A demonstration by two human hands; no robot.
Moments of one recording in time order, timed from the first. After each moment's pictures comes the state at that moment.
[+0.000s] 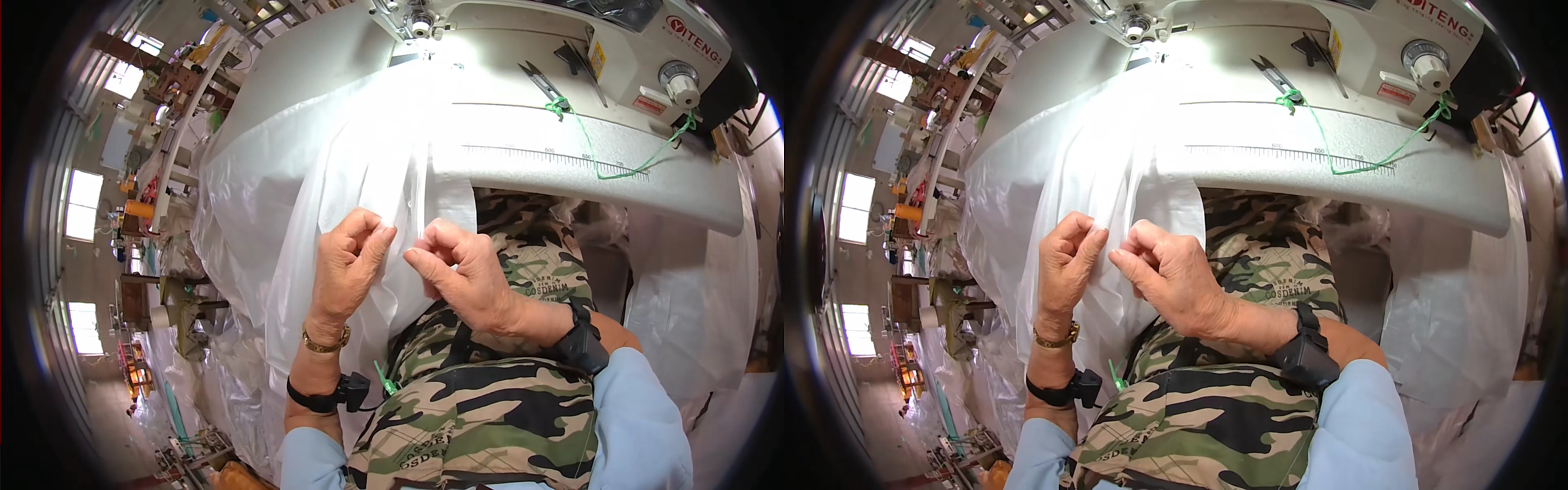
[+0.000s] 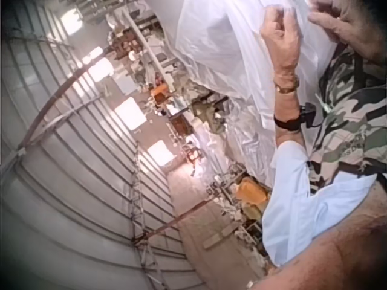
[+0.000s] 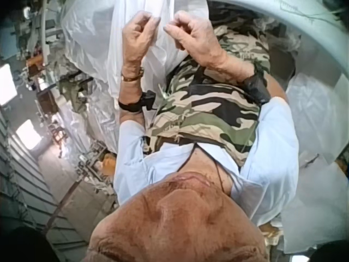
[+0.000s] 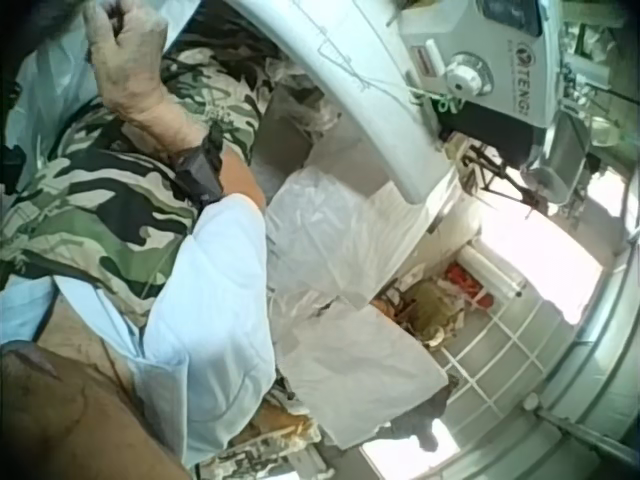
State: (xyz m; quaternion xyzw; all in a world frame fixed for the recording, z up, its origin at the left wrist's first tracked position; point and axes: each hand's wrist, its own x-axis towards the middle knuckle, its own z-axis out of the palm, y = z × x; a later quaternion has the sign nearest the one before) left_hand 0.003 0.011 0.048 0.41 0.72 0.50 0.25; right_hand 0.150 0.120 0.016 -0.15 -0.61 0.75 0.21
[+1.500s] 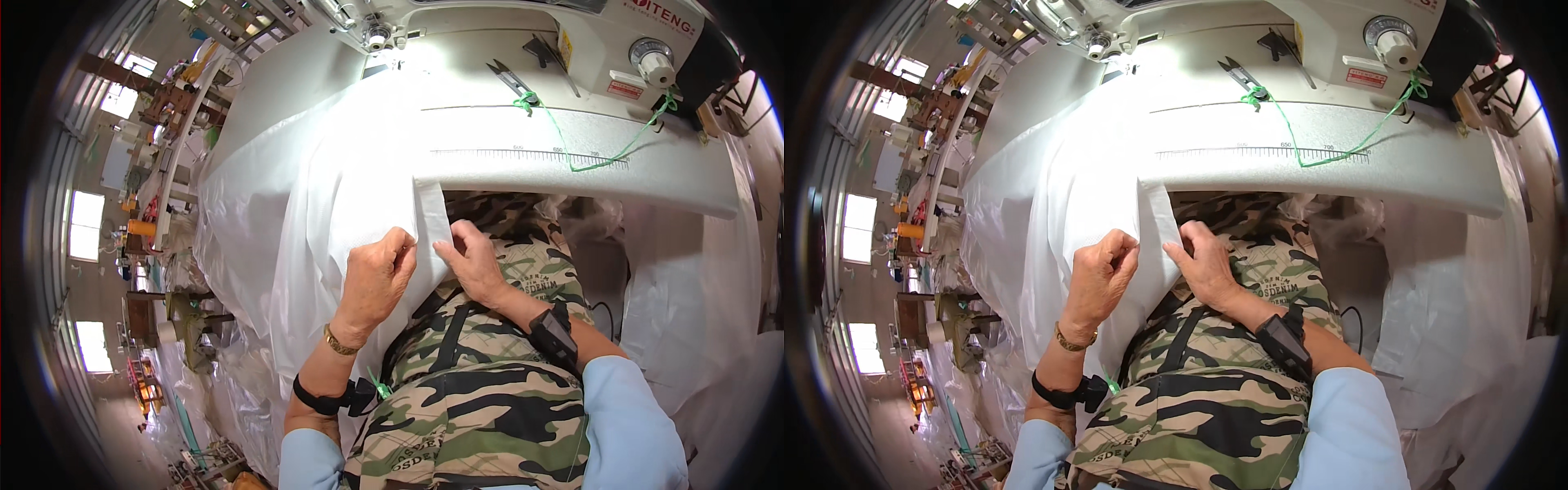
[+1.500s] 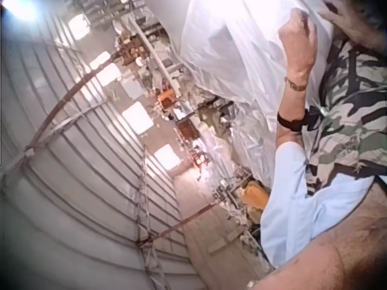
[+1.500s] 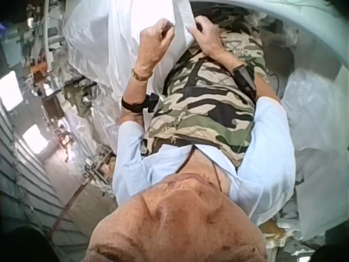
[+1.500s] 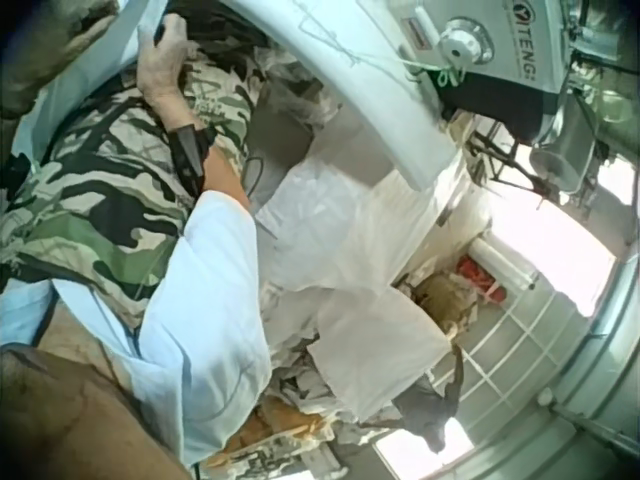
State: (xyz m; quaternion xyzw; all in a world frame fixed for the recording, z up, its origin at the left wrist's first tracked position) left_hand 0.034 0.036 0.015 0.56 0.75 0.32 0.11; right_hand 0.158 0.138 -0.105 -0.28 -0.68 0.56 0.37
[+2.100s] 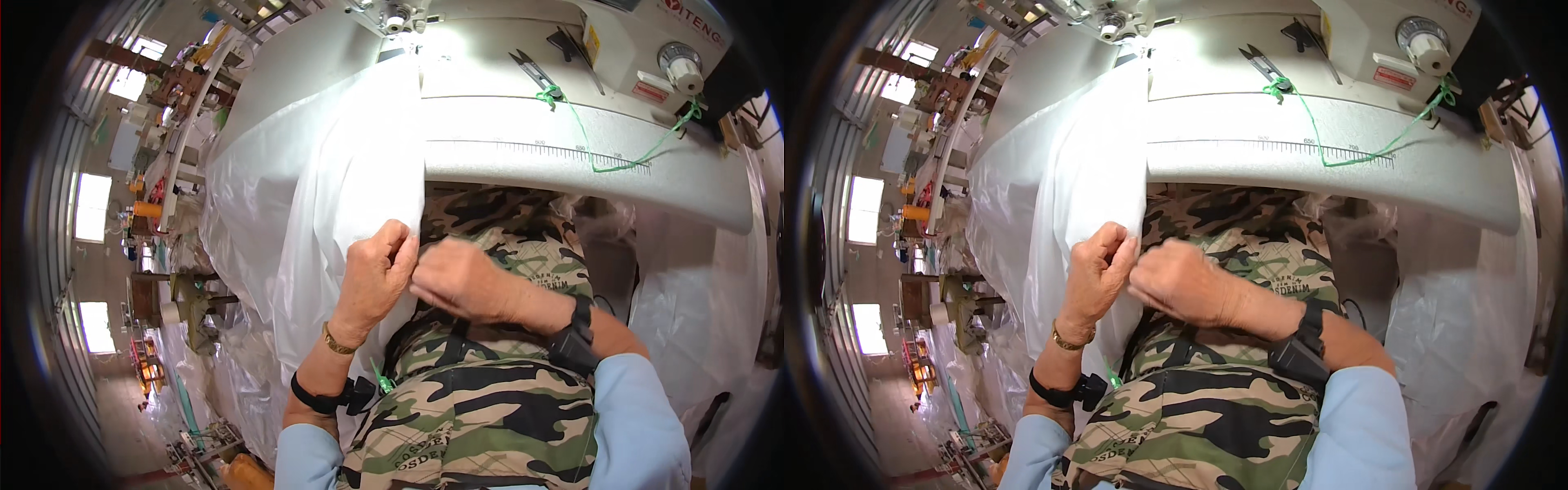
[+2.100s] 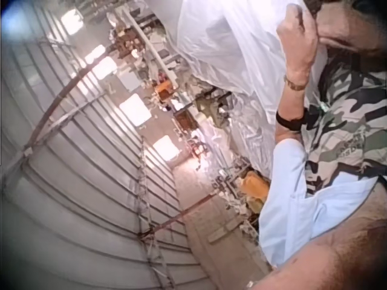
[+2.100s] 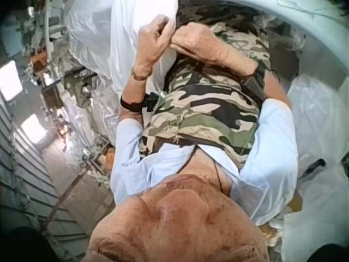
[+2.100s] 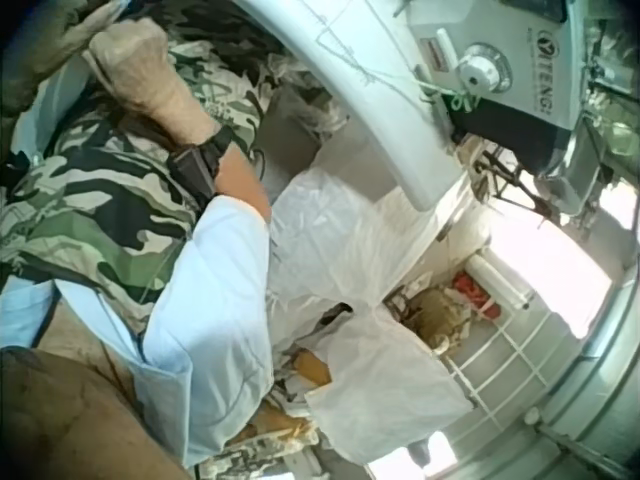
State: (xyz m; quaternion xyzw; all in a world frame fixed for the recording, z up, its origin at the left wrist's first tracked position) left_hand 0.037 0.028 0.030 0.46 0.79 0.36 0.18; right_hand 0.155 0.142 -0.046 0.13 -0.85 0.38 0.33
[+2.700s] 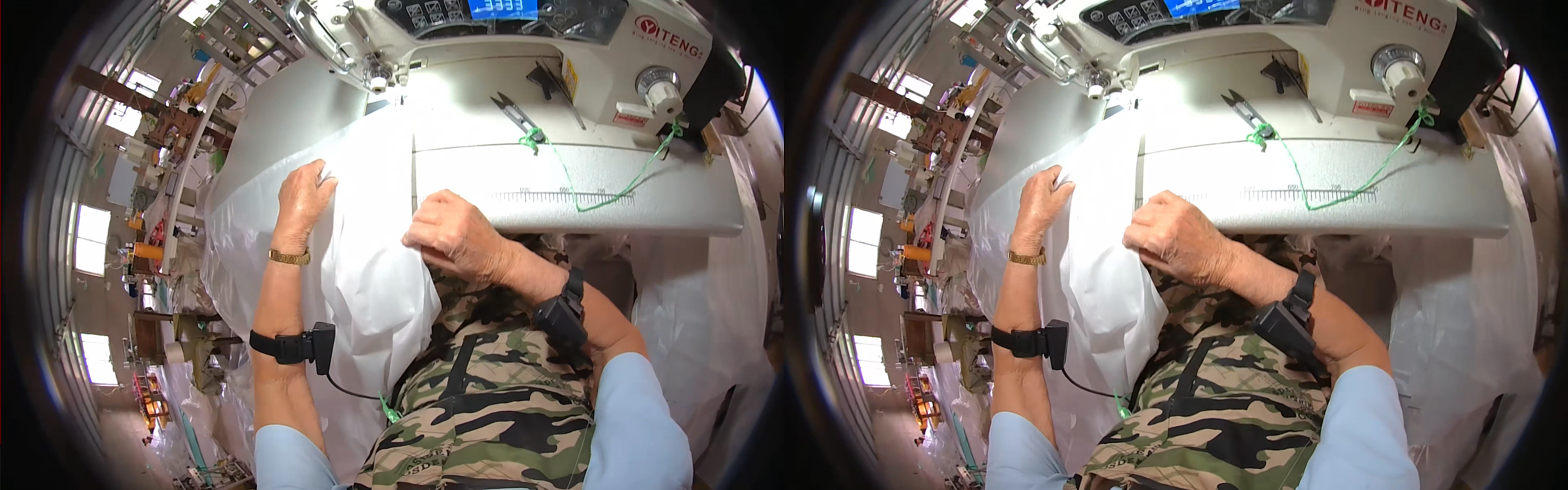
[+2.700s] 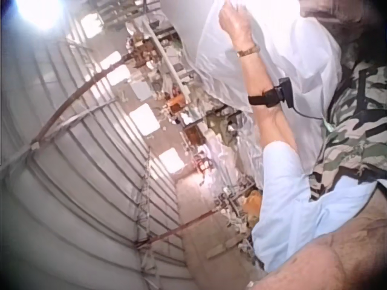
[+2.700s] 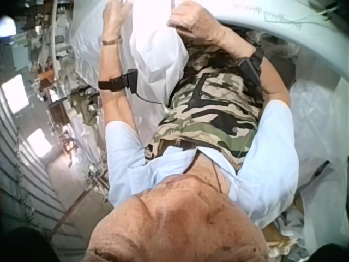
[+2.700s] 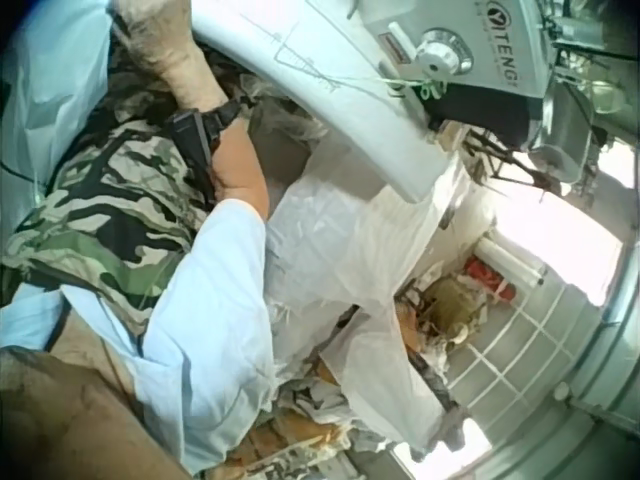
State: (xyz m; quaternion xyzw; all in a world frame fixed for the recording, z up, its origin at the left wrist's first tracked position) left_hand -0.145 0.119 0.044 0.52 0.85 0.10 -0.10; right_hand 0.109 0.223 -0.021 0.09 -0.87 0.29 0.38
